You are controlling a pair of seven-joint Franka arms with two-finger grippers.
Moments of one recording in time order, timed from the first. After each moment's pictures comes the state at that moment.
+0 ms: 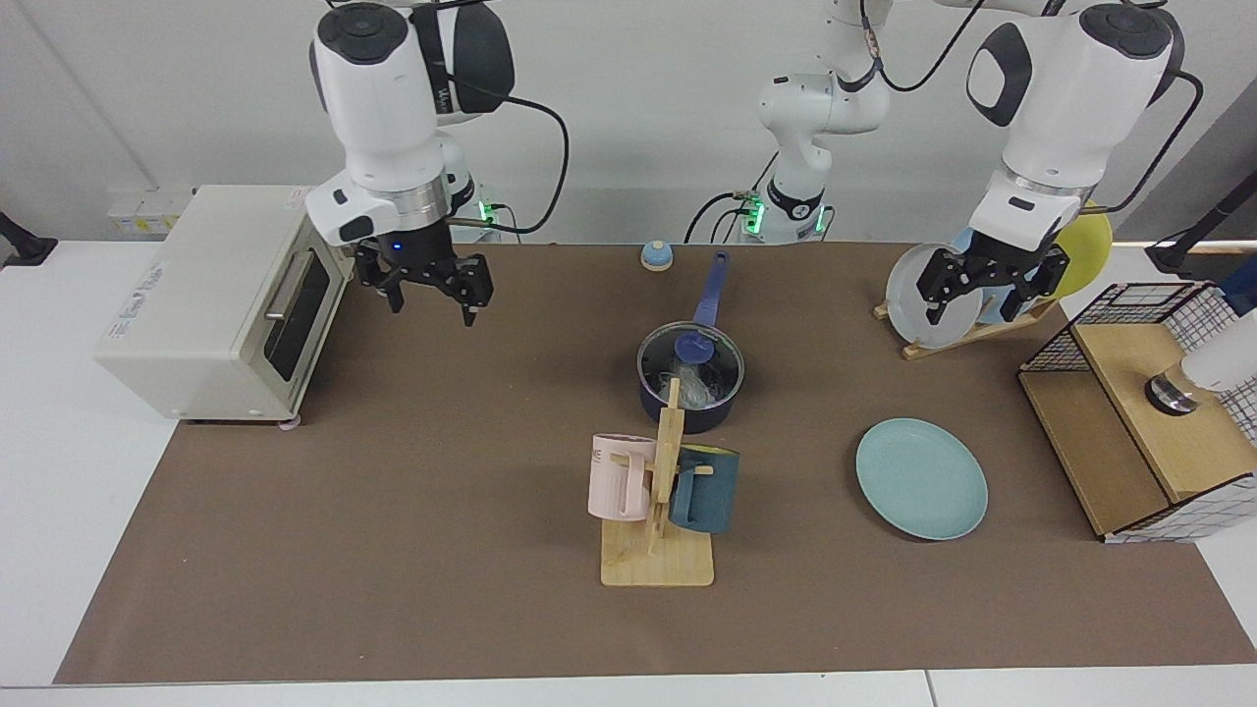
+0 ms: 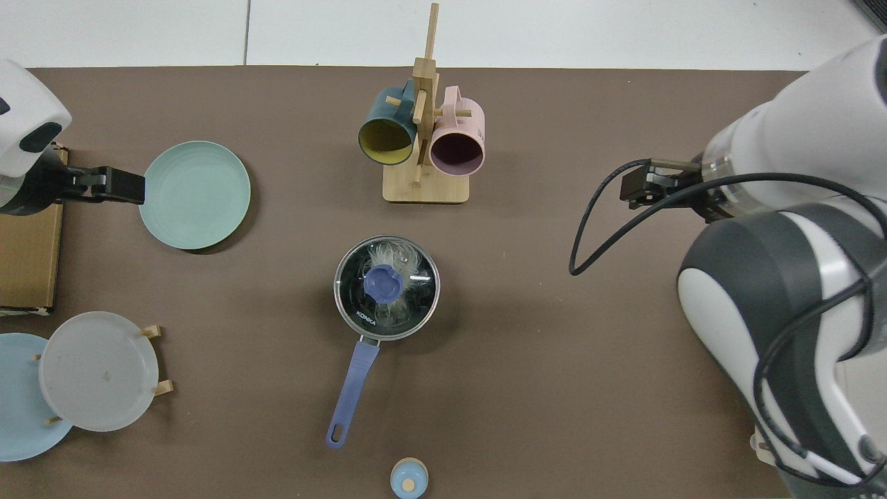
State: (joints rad) left arm -0.07 0.08 0.03 -1.57 0.05 1.77 0.00; right arm 0.22 0.13 -0.04 -1.52 -0.07 1.69 0.44
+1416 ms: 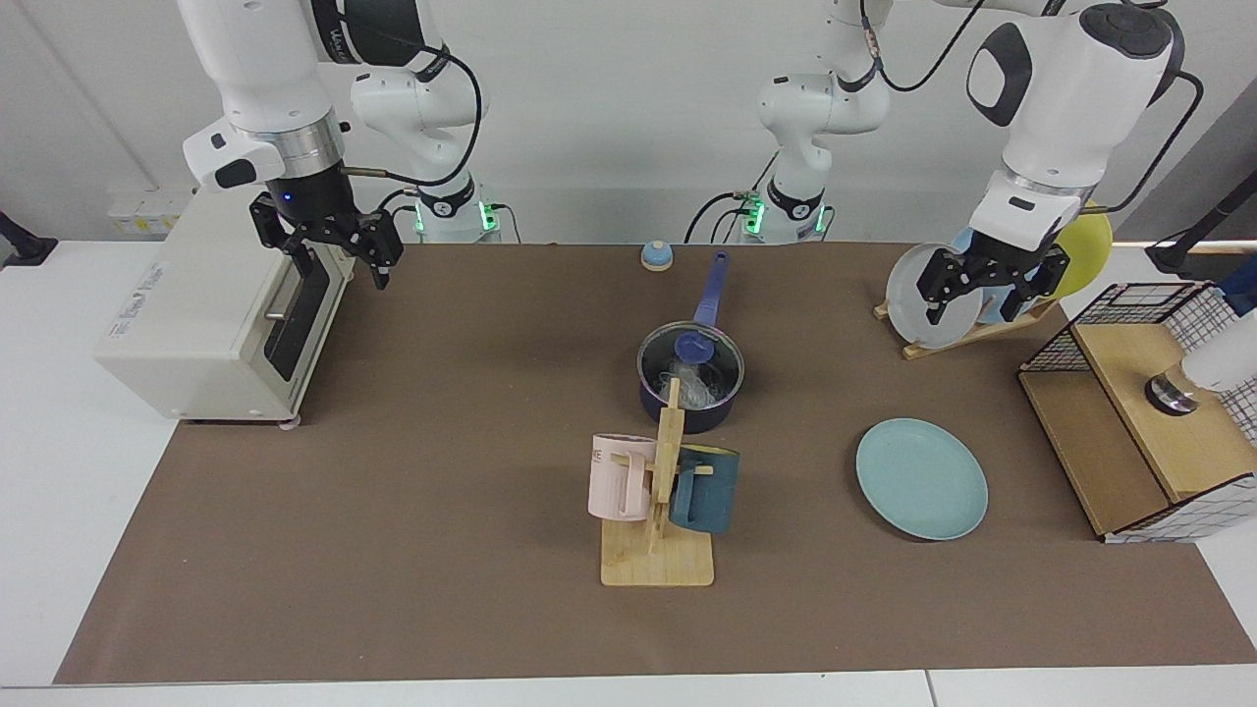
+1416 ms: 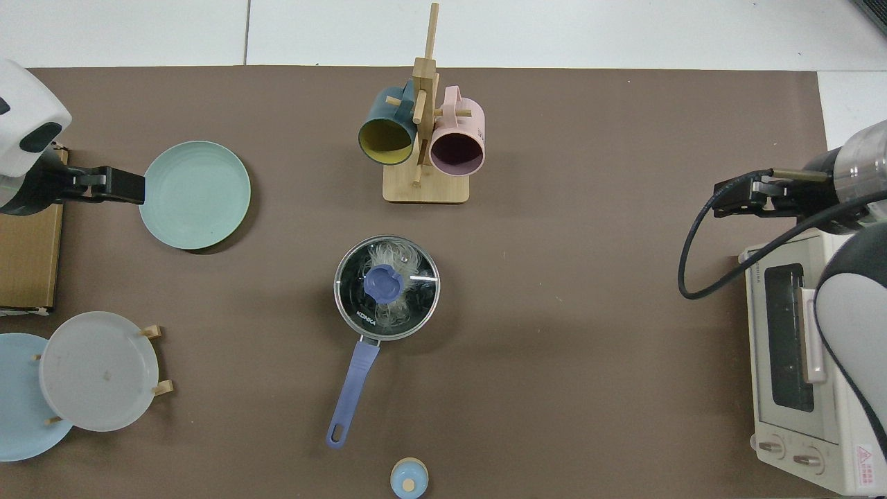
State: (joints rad) left arm -0.07 0.08 0.03 -1.57 0.05 1.77 0.00; right arm 0.10 0.04 -0.02 -1.53 -0.07 1.63 0.27
